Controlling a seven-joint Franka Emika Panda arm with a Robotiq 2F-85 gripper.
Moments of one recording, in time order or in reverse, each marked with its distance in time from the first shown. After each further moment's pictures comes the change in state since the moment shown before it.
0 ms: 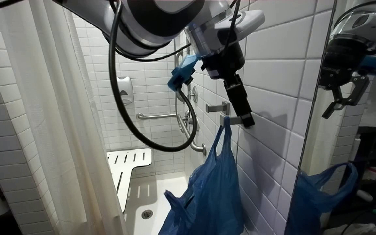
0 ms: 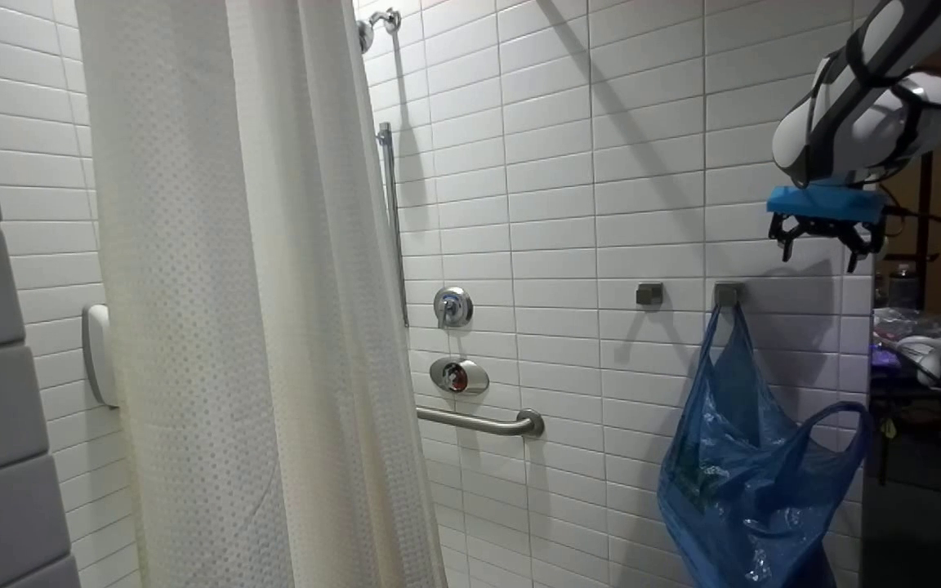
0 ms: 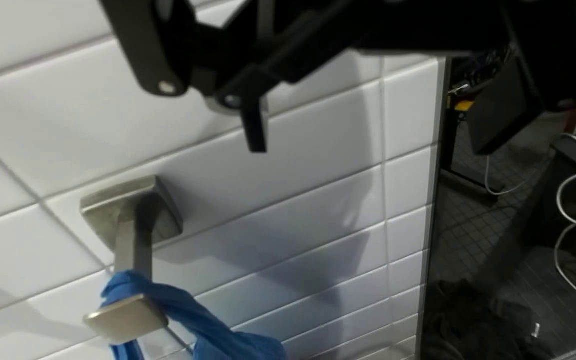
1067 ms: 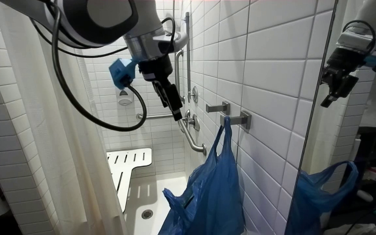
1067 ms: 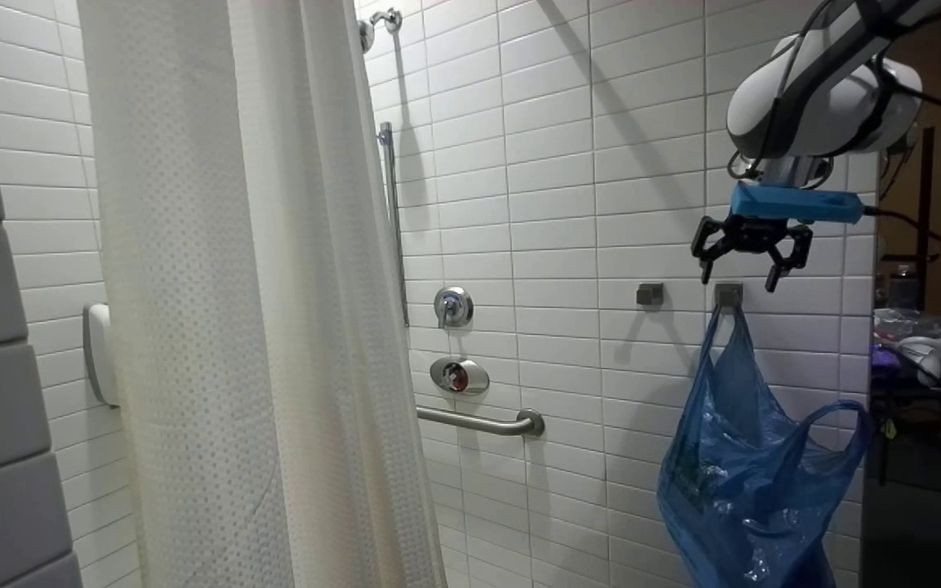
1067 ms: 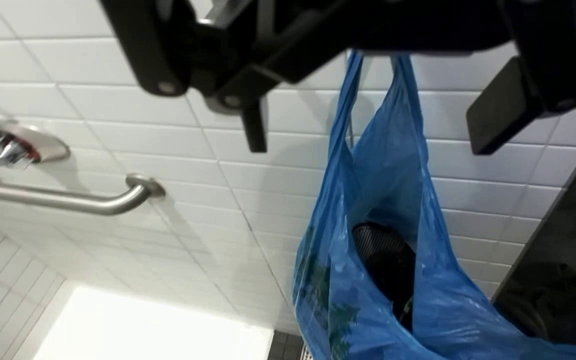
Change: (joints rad) arm 0.277 -0.262 0.015 -0.226 0.163 -0.149 -0.407
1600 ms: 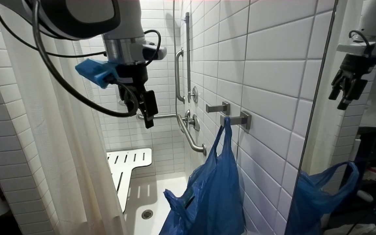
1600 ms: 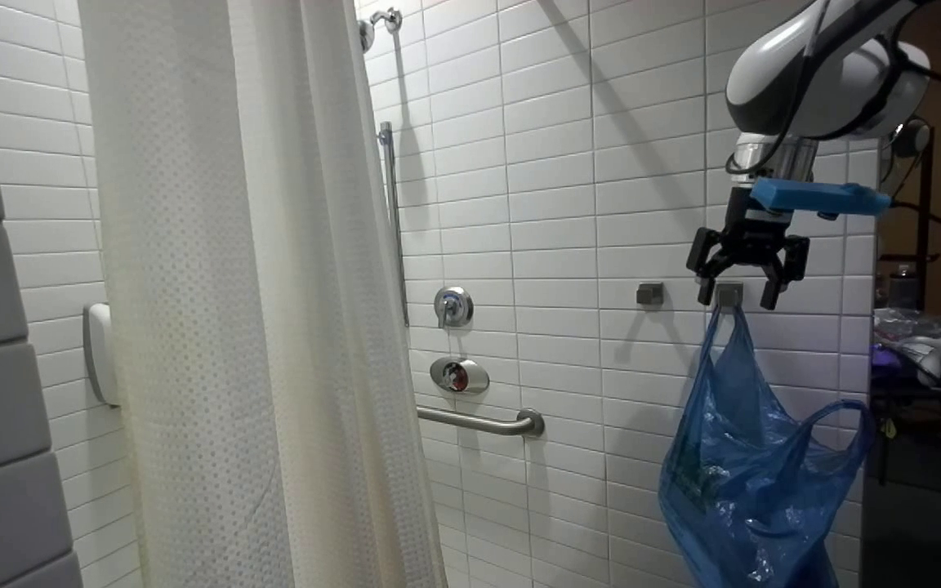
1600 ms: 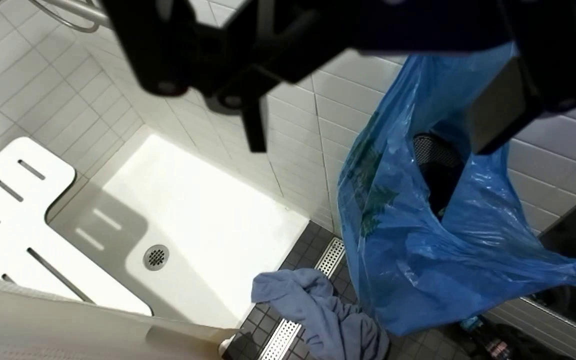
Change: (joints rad) arm 0.094 -0.097 -0.013 -0.039 0.068 -0.259 -0.272
